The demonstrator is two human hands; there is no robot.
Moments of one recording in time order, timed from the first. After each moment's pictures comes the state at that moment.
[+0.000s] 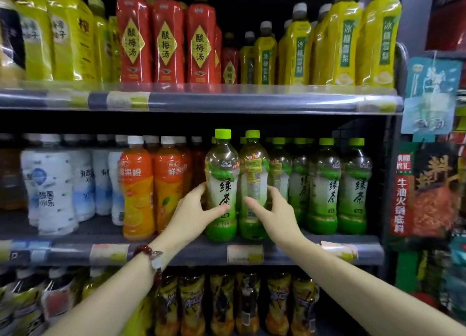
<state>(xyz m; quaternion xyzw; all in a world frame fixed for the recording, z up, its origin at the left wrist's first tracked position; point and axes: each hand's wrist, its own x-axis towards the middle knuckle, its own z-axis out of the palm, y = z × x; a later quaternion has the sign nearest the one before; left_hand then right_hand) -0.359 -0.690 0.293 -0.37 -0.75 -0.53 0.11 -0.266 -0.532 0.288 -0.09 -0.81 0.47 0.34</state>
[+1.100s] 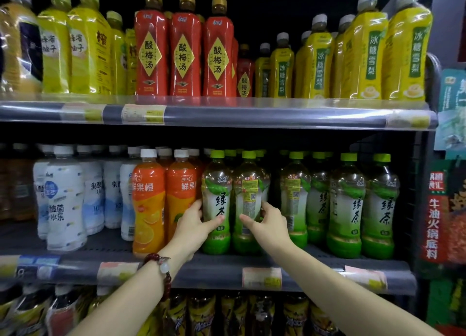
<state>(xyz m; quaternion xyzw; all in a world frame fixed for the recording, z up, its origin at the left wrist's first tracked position) -0.402 -0.693 0.285 -0.26 -0.72 -0.64 0.02 -0.326 -0.546 0.291 -0.13 -0.83 0.46 0.30</state>
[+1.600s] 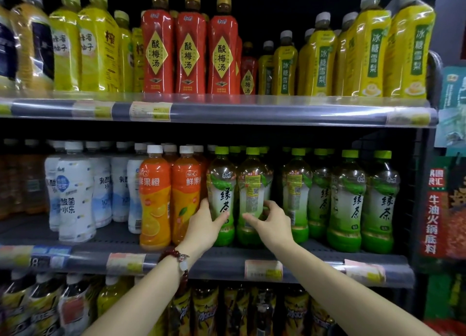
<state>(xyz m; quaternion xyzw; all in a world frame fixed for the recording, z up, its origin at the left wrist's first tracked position) -0.391 -0.684 0.280 -0.23 -0.82 -0.51 0.10 -0.320 -0.546 0.284 -0.16 -0.83 0.44 0.32</state>
